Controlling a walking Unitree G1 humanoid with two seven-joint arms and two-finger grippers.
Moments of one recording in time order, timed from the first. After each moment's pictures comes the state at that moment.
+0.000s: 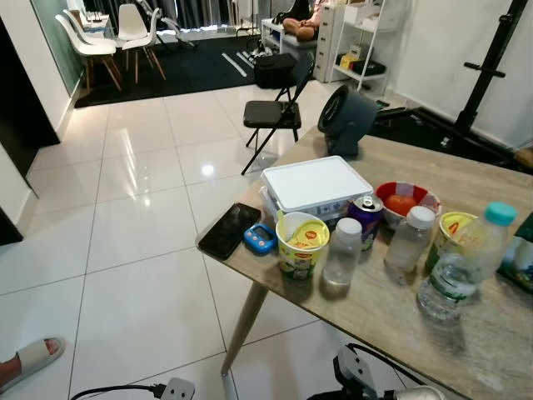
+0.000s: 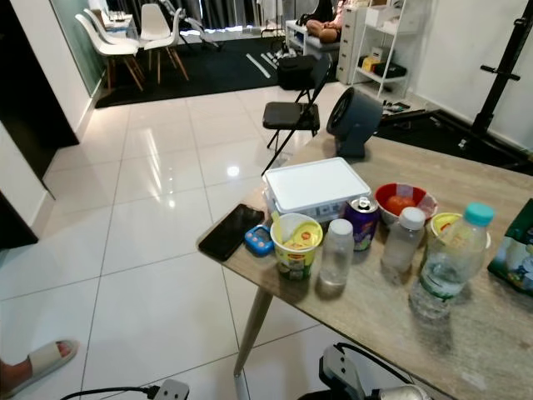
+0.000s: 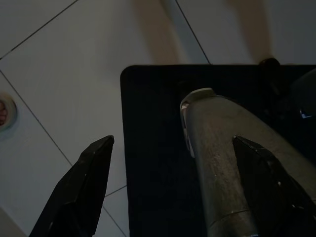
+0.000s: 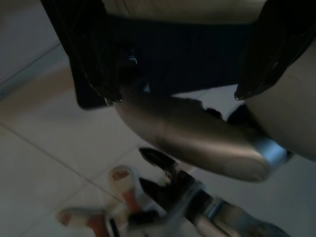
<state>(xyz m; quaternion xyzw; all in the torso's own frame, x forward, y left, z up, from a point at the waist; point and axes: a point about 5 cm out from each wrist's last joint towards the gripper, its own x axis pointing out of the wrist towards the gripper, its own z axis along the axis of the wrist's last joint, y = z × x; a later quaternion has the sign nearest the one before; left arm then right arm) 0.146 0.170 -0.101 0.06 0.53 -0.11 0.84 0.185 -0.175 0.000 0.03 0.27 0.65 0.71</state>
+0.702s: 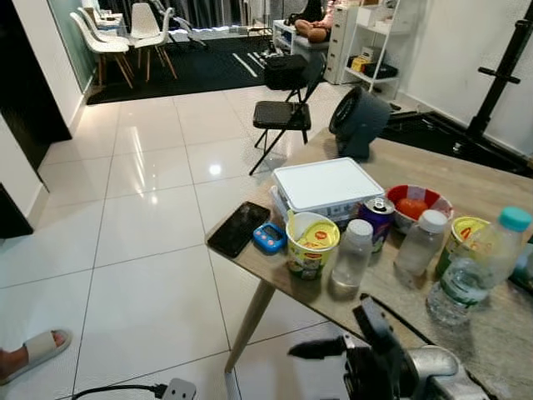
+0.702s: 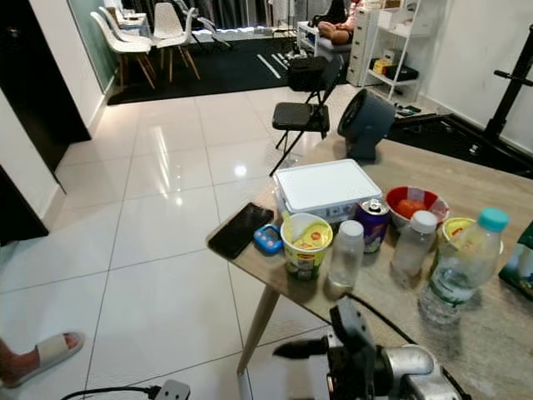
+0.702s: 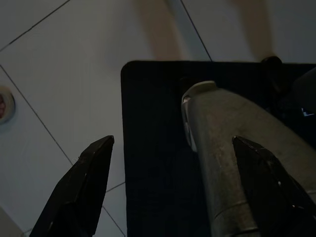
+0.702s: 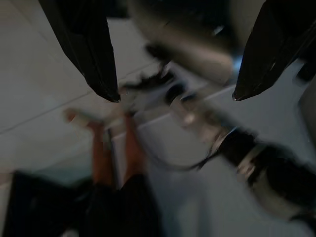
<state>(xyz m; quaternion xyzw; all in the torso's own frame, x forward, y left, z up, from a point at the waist) 0.145 0.169 -0.102 0.06 0.53 -0.11 0.84 0.215 -0.154 0.103 0.07 0.06 0.66 0.75</state>
